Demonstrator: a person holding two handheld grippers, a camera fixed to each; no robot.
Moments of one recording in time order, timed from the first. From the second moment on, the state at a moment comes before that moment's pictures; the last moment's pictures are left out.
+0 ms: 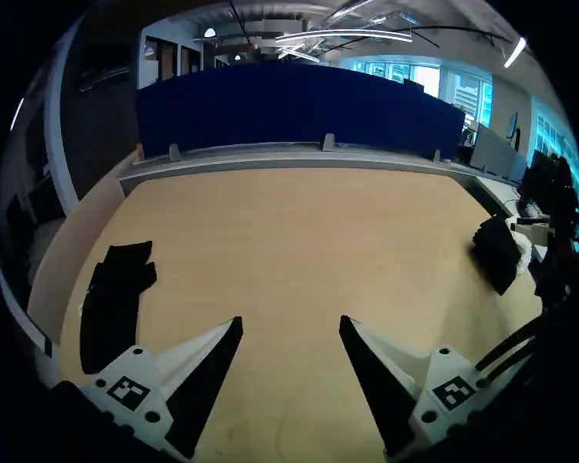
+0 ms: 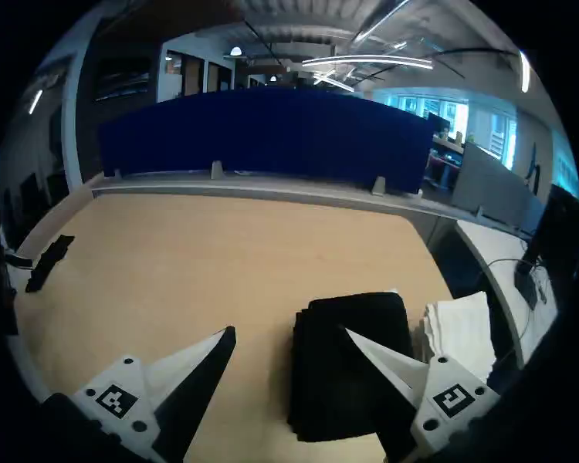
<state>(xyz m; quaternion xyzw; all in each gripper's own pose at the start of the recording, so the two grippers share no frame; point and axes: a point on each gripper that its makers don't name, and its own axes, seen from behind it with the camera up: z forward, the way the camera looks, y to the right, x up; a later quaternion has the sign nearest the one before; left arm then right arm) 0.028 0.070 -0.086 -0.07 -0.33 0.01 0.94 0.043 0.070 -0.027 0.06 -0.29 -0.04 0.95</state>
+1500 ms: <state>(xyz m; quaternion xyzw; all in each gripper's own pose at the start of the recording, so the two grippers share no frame) 0.106 0.046 -0.006 -0.04 -0.14 -0.02 0.99 0.144 -0.014 0.002 0.01 -0.08 -0.02 1.00</state>
